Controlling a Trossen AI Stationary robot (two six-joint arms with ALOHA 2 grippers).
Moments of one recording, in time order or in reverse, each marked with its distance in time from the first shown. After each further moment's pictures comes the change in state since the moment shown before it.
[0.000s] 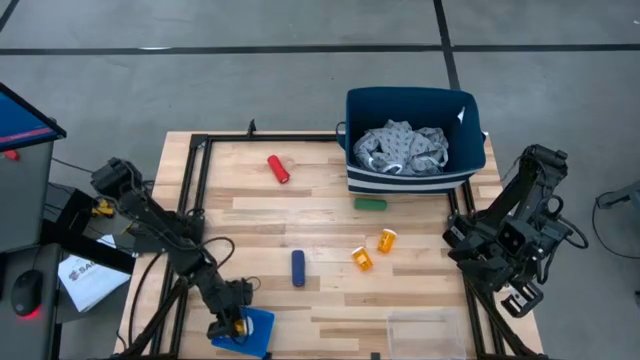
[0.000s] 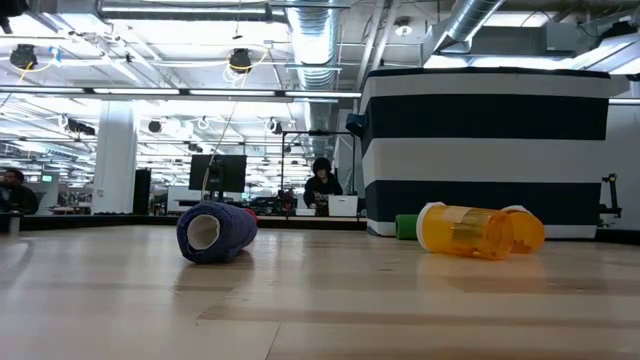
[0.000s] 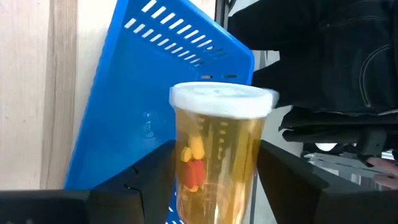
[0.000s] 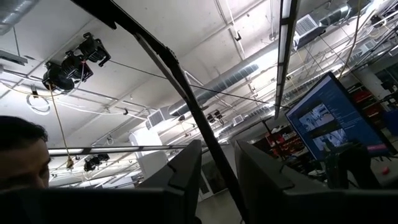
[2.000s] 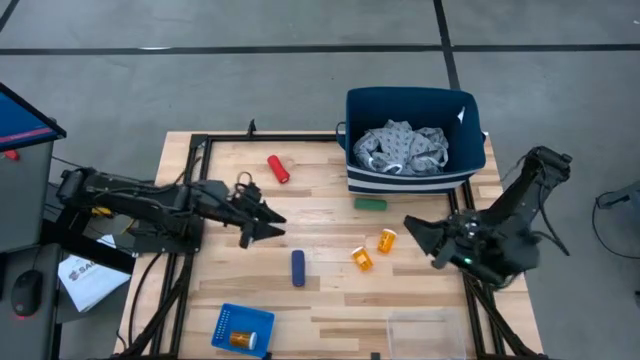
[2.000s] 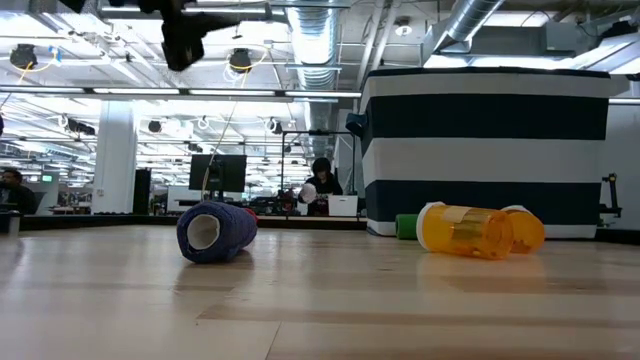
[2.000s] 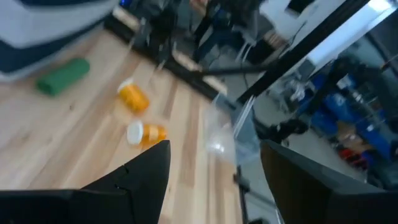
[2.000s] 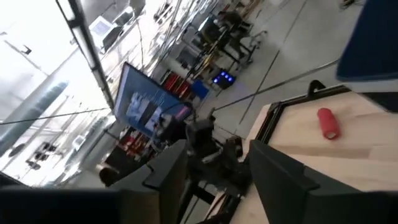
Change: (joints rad) left arm 0.703 -0.450 0.000 0.099 -0.152 0.399; right arm -0.142 0.000 0.000 -0.635 0.716 0.818
